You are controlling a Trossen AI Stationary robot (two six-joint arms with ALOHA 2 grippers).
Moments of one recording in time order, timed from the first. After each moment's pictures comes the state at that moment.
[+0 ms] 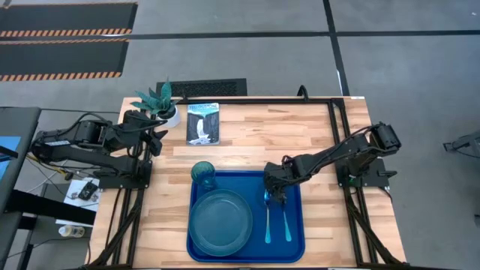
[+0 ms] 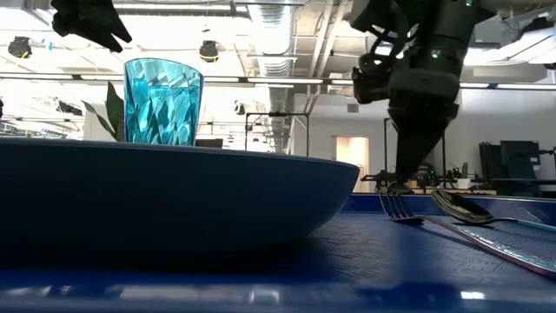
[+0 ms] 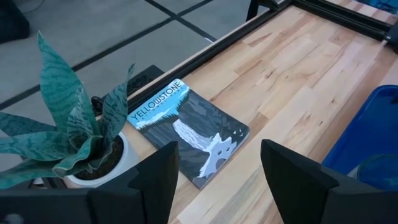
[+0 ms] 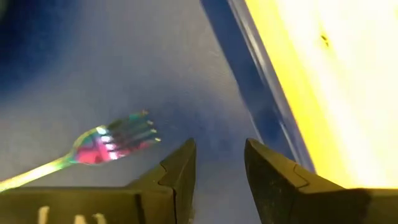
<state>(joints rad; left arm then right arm) -0.05 0.63 0.98 -1.13 -0.64 -0.59 0.23 1.66 1.01 -0.64 0.16 0.65</state>
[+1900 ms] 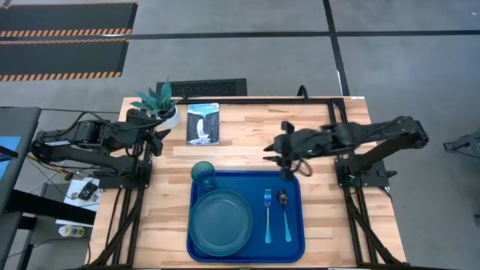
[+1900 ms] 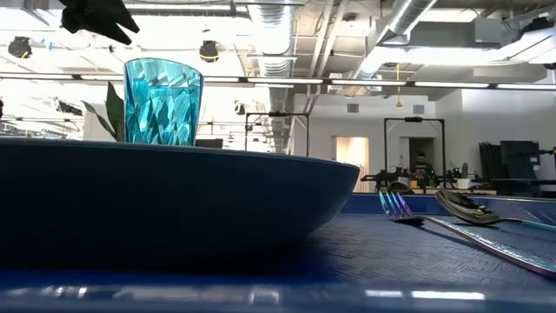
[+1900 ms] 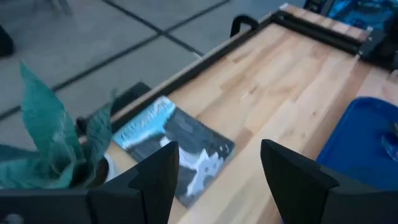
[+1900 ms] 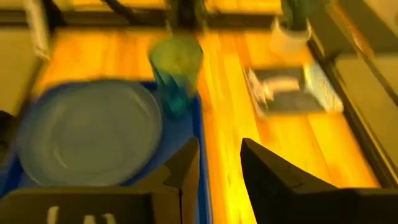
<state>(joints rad) -0.05 0.62 0.98 -1.03 -0.62 -0.51 0.17 1.32 1.37 -0.68 0.26 0.12</state>
